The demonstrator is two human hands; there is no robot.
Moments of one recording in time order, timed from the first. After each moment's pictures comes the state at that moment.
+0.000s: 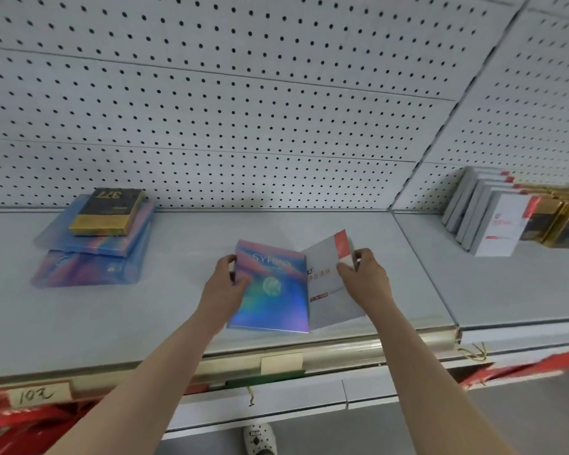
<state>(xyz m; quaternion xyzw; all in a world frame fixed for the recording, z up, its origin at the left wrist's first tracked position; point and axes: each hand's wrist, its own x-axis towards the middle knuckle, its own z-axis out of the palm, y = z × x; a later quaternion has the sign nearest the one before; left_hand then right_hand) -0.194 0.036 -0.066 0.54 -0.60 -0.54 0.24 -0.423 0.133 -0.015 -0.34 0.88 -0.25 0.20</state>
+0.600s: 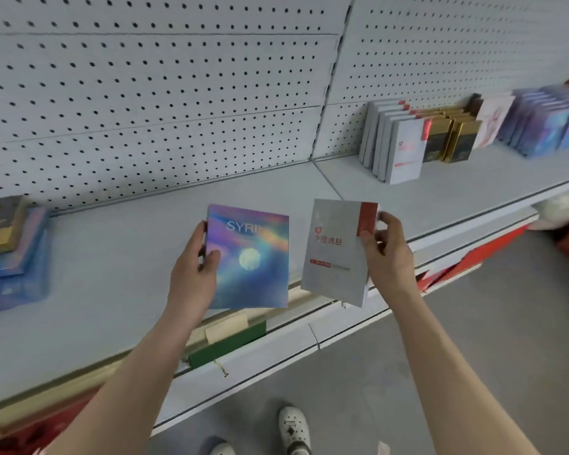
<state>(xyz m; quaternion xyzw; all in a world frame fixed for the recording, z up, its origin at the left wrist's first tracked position) -0.239 0.103 -0.034 0.43 -0.68 -0.51 0.29 -0.466 0.284 0.003 -0.24 0.87 -0.43 0.06</state>
